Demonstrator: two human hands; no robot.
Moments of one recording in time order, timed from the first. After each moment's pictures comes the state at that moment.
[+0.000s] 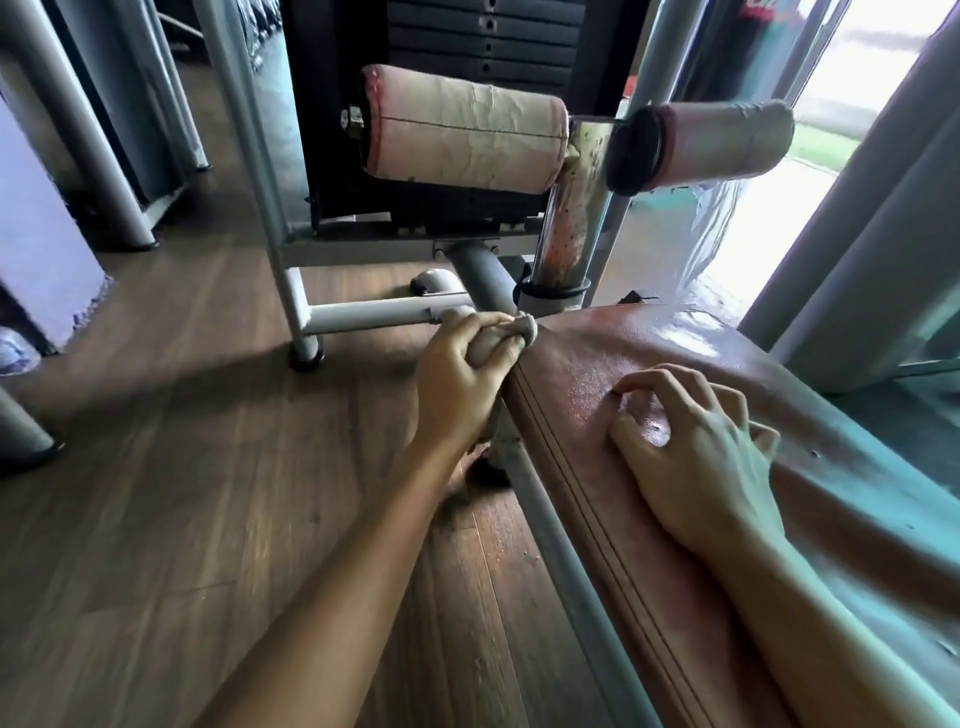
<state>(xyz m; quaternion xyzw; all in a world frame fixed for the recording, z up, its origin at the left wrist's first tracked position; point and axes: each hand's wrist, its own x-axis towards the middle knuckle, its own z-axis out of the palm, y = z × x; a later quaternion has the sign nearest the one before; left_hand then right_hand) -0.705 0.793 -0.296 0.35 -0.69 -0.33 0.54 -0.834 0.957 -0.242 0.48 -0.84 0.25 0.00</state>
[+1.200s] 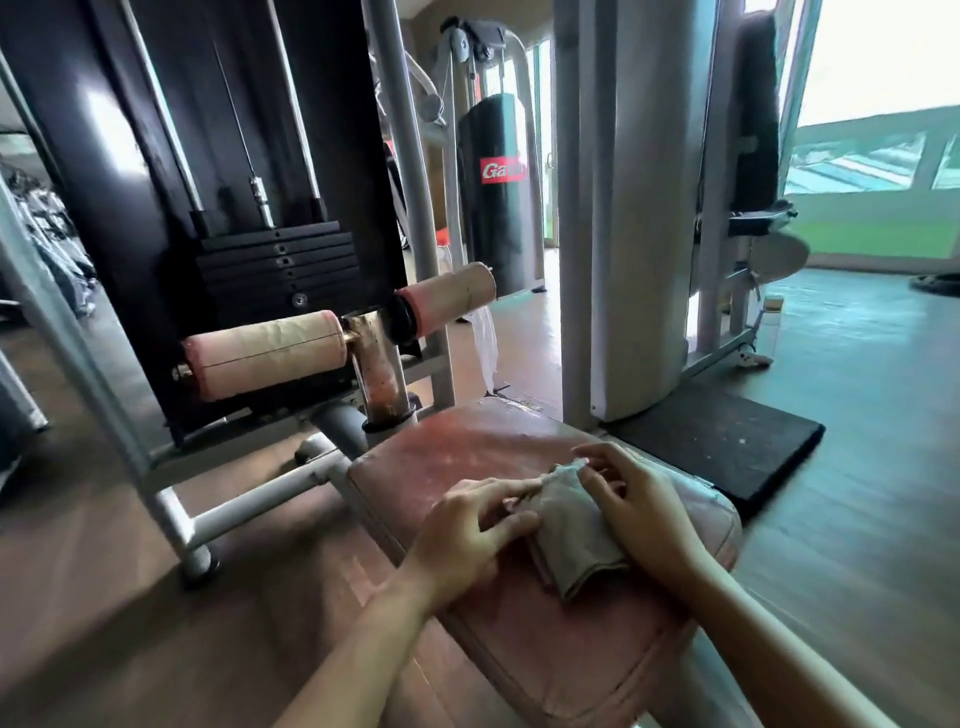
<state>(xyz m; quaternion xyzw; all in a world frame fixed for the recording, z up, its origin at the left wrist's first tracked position) -0.746 0.939 -0.235 0.12 -0.91 -0.32 0.25 -0.905 1.091 -0.247 0.41 -0.73 0.54 0.03</state>
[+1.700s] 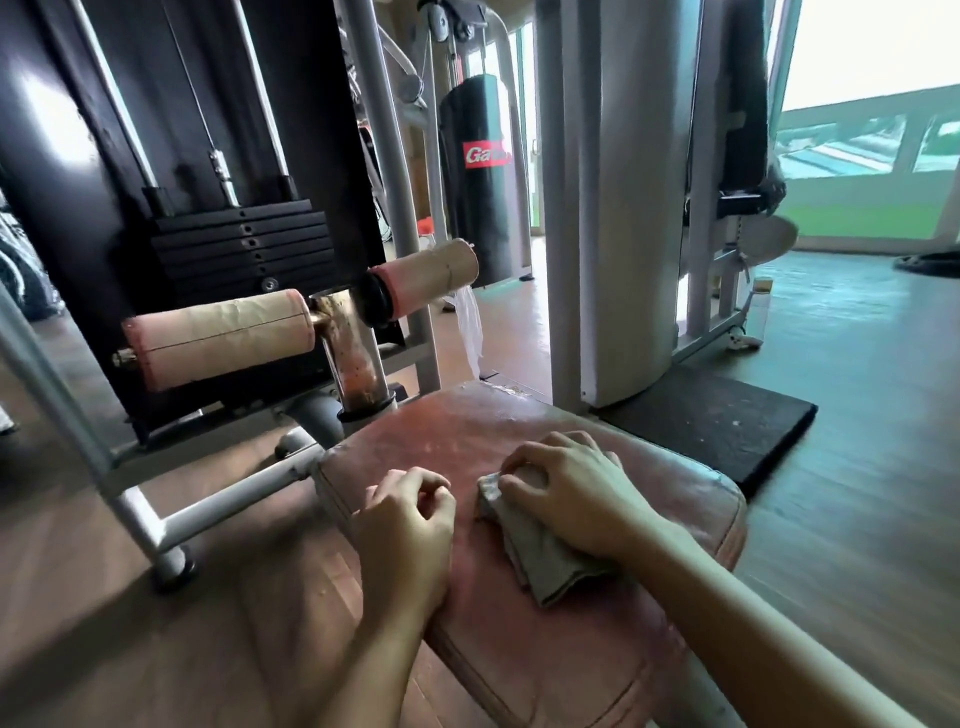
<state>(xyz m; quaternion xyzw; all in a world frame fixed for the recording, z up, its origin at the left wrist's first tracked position) -0.749 0.938 -0.262 0.35 -0.80 -0.23 0.43 -0.886 1.062 -0.220 0.47 -0.84 0.28 -0.02</state>
